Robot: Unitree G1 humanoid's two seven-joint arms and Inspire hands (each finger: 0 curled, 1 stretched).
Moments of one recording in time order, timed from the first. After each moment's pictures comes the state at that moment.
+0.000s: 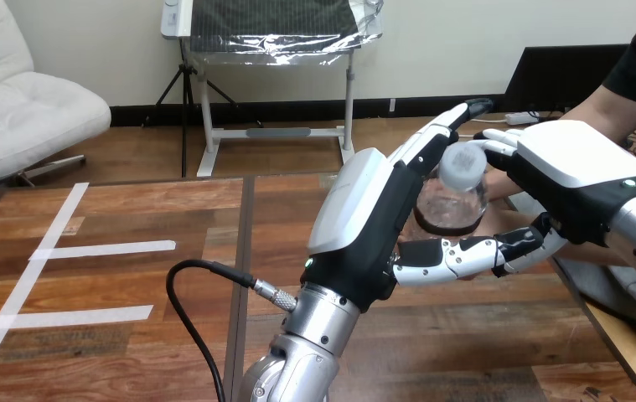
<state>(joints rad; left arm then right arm) -0.14 -0.02 -0.46 -0.03 0.56 -0.23 0.15 -0.30 -0.79 0.15 0.02 -0.67 -0.10 0.32</state>
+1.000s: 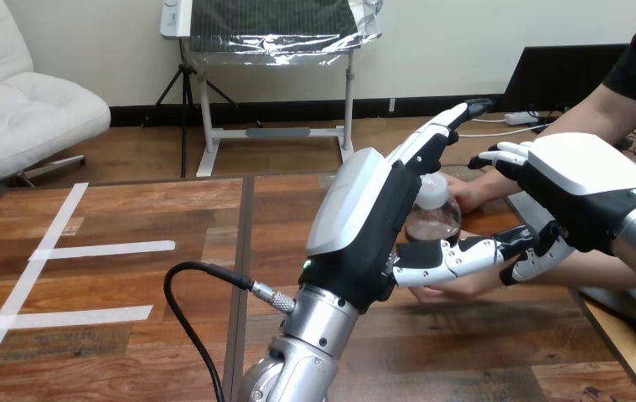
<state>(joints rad) -0.12 -0.02 -0.46 -0.05 0.56 -0.23 0.15 -0.27 -0.79 0.15 0.00 -0.67 -0.03 0.35</state>
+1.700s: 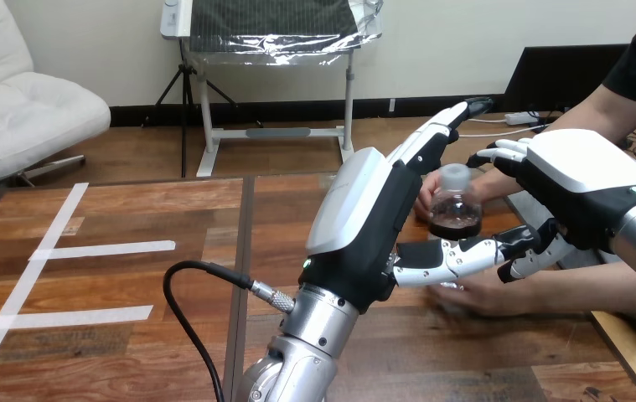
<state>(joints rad) -0.12 -0.02 -0.46 -0.07 0.56 -0.22 0.13 -0.27 -0.79 0.14 -0.02 -0.68 -0.03 0.35</state>
